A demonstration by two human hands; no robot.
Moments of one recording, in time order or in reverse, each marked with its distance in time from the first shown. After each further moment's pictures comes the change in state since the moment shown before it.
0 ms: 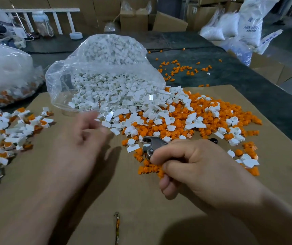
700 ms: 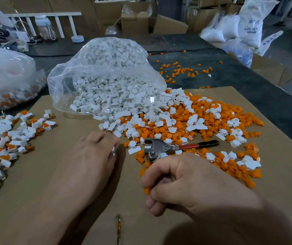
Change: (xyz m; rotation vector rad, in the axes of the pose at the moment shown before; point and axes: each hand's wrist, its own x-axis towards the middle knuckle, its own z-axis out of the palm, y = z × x) left_hand -0.008 -0.006 0.009 0.519 -0.245 0.337; right_hand 0.009 0.008 0.011 0.094 -0.268 0.205
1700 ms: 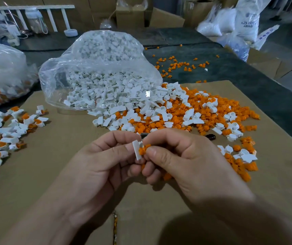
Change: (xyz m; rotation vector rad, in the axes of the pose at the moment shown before) left_hand -0.012 0.049 -0.012 -1.777 -0.291 -0.456; right_hand 0.003 0.008 0.008 0.109 0.301 -0.449
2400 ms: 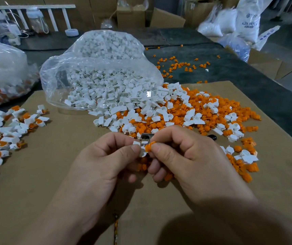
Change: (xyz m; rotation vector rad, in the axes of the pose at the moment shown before) left_hand -0.004 -0.009 0.005 0.362 0.221 0.113; right_hand -0.002 -0.004 -0.002 -0.199 0.082 -0.041
